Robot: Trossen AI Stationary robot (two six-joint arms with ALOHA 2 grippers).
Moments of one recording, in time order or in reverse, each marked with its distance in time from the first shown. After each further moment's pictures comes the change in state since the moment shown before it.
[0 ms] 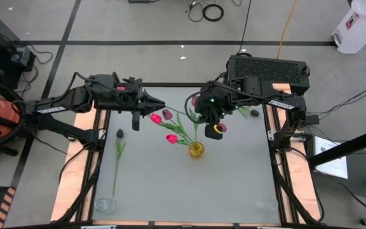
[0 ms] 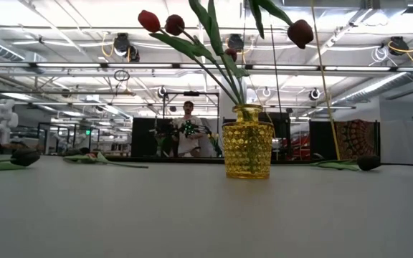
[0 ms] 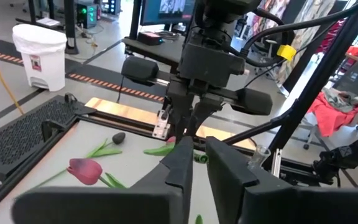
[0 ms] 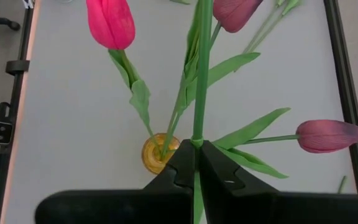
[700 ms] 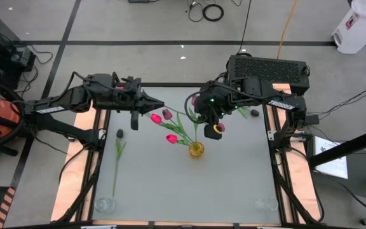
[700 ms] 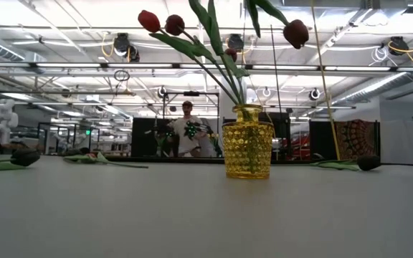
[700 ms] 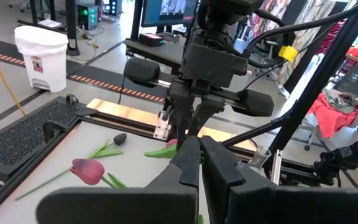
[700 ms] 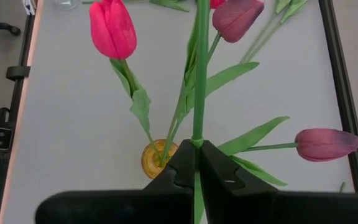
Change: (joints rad) left arm 0.000 -0.003 0.002 -0.012 -0.001 0.001; right arm 0.000 0.000 0.000 0.036 0.001 -0.006
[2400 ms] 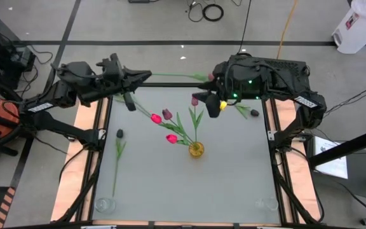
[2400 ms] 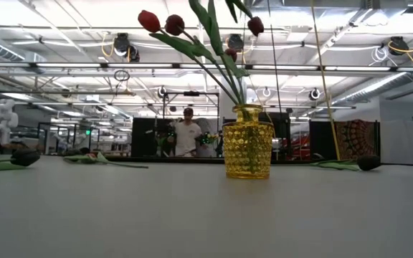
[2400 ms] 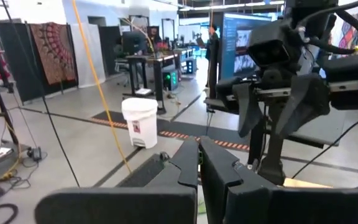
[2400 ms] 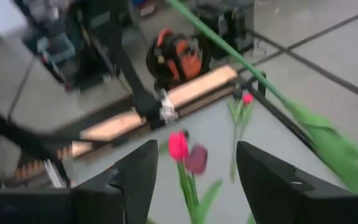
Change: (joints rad) left arm 0.002 -0.004 0.186 0.005 -0.360 0.274; right arm -0.003 -0.158 0.000 0.383 0.214 0.433
